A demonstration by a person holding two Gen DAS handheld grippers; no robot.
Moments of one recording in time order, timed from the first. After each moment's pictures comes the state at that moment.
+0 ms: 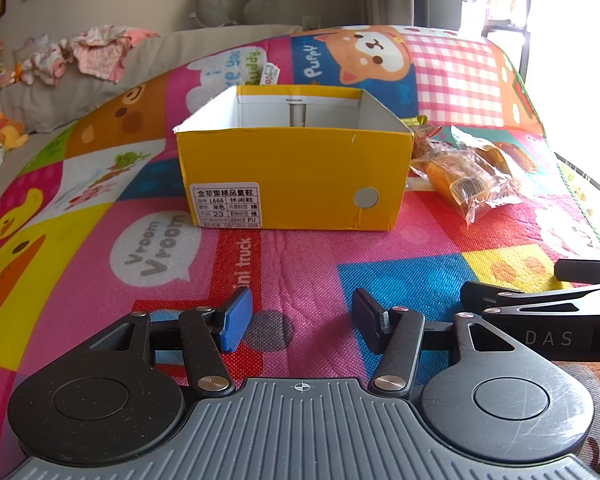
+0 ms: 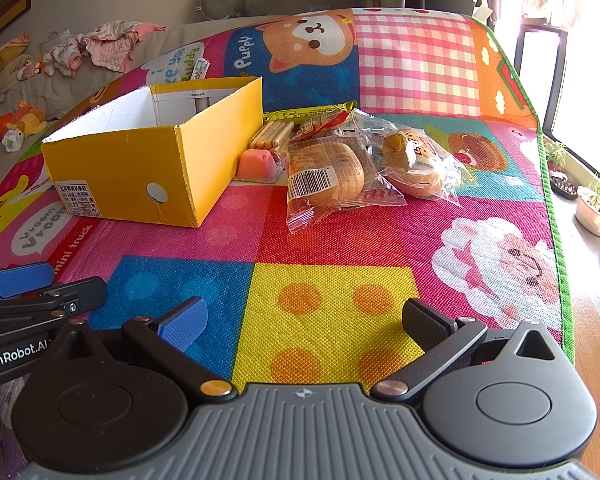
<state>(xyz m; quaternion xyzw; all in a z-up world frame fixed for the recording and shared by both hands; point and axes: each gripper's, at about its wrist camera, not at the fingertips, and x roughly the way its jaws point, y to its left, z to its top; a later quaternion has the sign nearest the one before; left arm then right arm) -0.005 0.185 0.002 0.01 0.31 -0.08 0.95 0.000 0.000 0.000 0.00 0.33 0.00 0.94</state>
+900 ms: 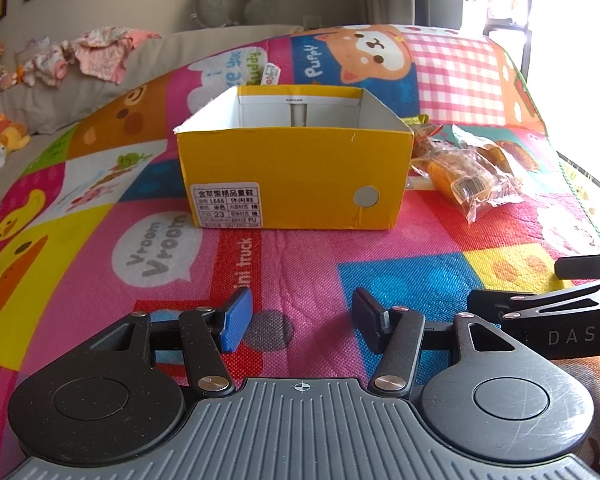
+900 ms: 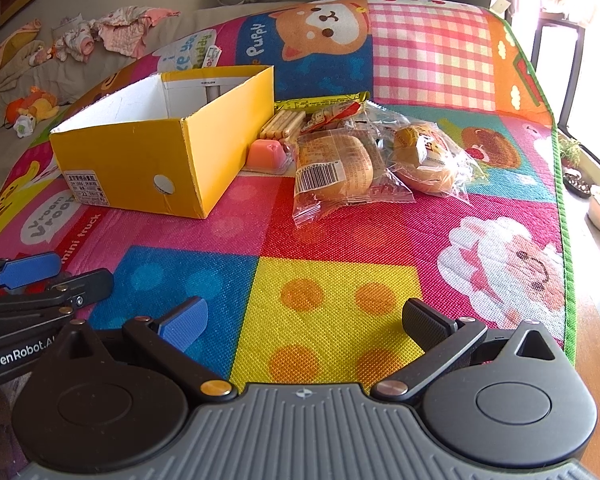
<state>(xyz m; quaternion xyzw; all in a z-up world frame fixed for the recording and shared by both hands) -0.006 0.183 0.002 0.02 0.31 -0.07 0.95 0.008 -0.005 0.005 -0.01 0.36 0.03 0.93</state>
